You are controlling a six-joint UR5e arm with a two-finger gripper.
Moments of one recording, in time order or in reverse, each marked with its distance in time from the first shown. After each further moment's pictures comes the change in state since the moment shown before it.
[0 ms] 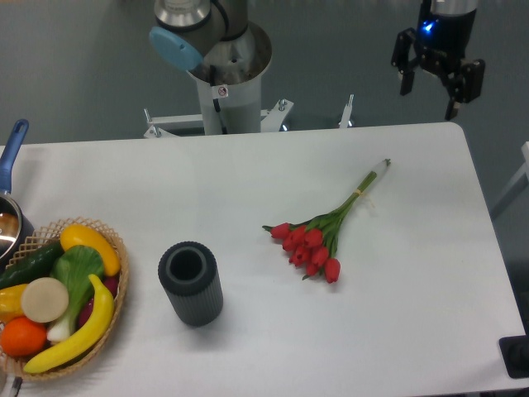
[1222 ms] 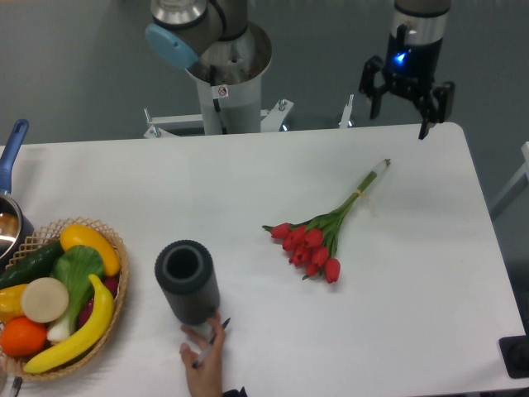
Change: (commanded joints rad) arm -0.103 0.008 -0.184 0.161 -0.009 -0.397
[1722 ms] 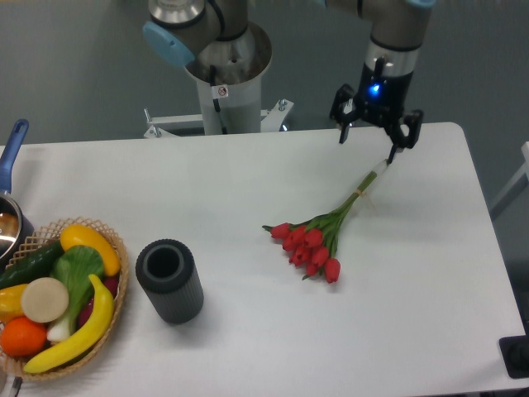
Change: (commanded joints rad) arm -0.035 -0.054 -0.090 0.066 -0.058 -0.091
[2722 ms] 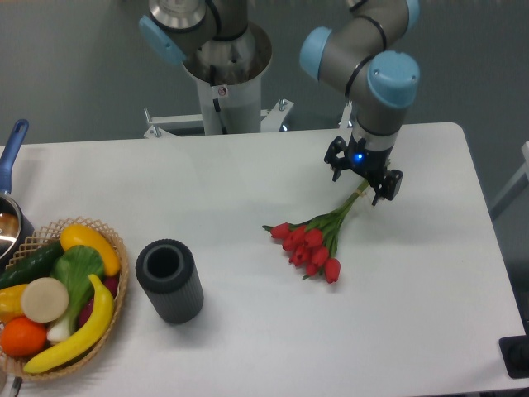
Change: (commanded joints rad) arm -0.069 -0.232 -0.019 0.160 0.204 0.123
